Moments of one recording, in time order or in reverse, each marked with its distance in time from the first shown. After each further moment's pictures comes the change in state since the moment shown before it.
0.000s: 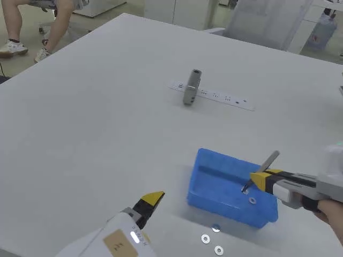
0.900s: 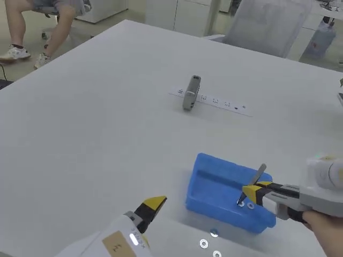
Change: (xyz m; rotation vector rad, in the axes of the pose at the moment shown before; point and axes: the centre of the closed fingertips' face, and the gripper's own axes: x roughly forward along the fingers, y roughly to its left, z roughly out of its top) left arm 0.001 -0.006 0.000 -0.004 -0.002 -0.037; right arm 0.011 0.005 -0.016 -0.054 0.049 -0.010
